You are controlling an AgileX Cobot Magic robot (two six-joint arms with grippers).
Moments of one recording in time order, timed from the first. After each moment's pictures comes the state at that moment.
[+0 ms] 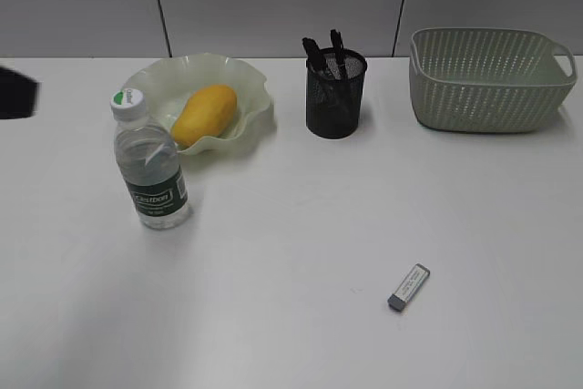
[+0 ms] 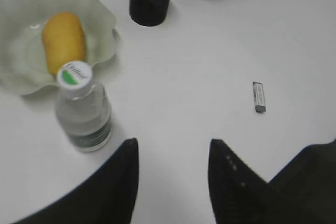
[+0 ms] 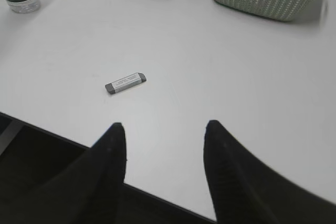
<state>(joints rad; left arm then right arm) -0.37 0.96 -0.87 -0.49 0.79 0.43 0.43 0.05 -0.51 0.01 1.04 0.01</state>
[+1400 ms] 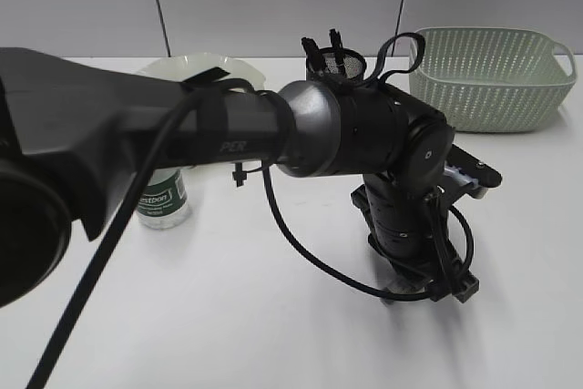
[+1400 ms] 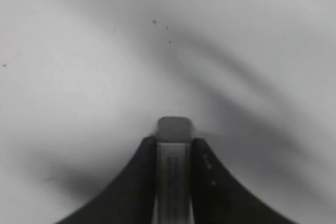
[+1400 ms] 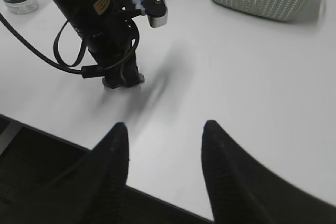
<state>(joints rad) -1.02 2.38 -1.84 -0.06 0.83 -0.02 0.43 0.05 -0.51 0.01 1.04 0.01</state>
